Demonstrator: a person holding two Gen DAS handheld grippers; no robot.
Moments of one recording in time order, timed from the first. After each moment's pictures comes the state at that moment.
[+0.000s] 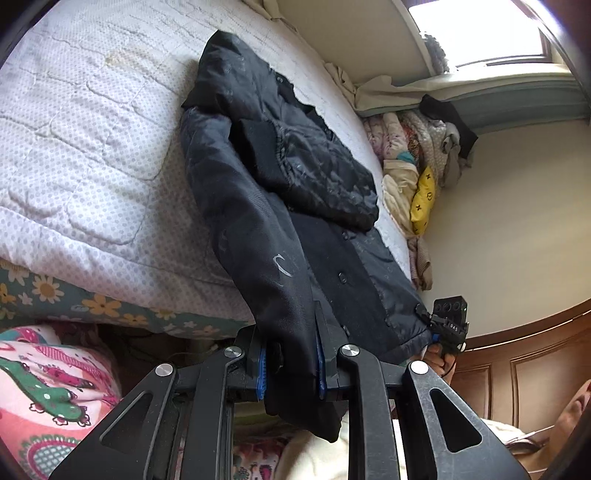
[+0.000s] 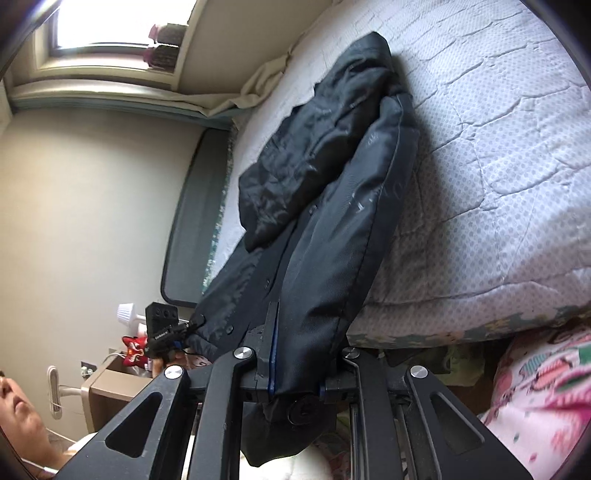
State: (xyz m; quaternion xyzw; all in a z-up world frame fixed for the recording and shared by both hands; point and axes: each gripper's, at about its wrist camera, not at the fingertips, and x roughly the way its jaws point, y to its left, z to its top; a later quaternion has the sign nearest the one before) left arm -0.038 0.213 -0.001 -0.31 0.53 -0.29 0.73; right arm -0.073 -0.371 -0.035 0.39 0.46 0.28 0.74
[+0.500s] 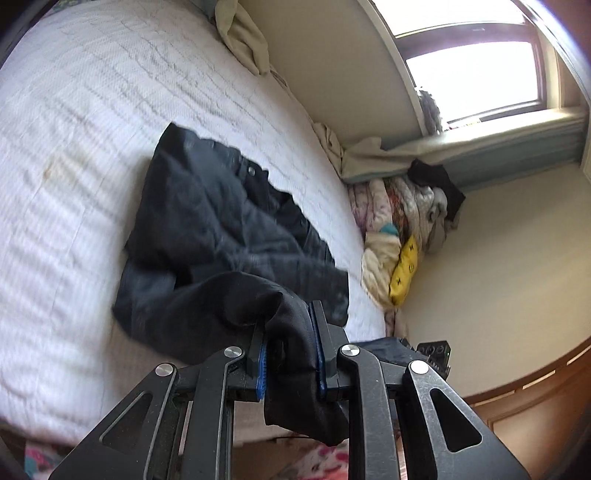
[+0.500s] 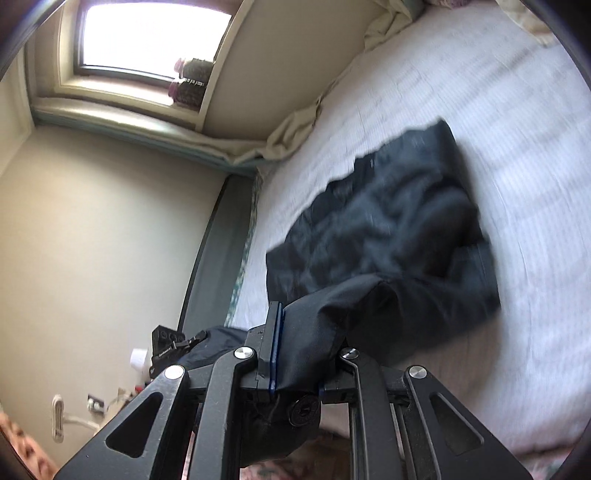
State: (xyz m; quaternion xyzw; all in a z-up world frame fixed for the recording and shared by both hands) left arm 0.117 0.206 0.061 -0.38 0.46 -0.27 0.76; right arm 0.063 -0.375 0.023 0.40 0.38 0.27 0.79
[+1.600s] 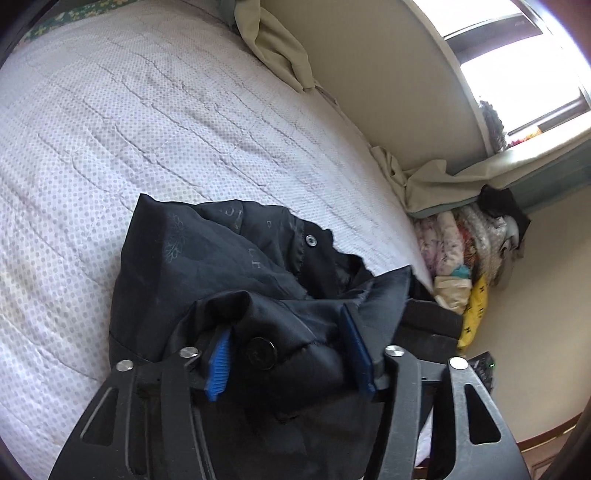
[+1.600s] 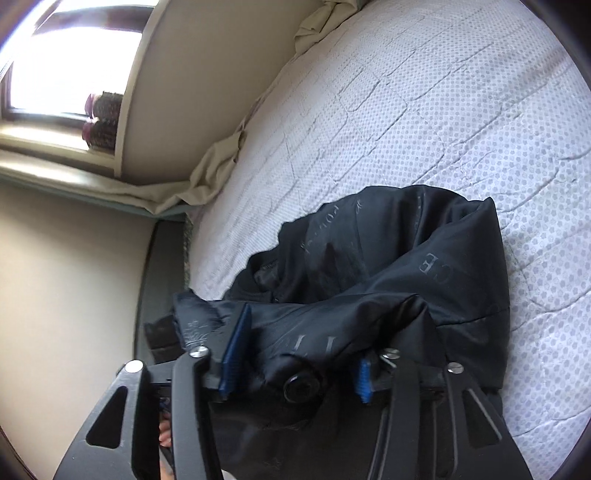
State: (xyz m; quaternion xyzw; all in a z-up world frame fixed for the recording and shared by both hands) left arm 0.262 0.165 0.005 -0.34 0.46 -0.18 0.80; right arm 0.230 -0.382 -0.046 0.45 0.41 0.17 0.78
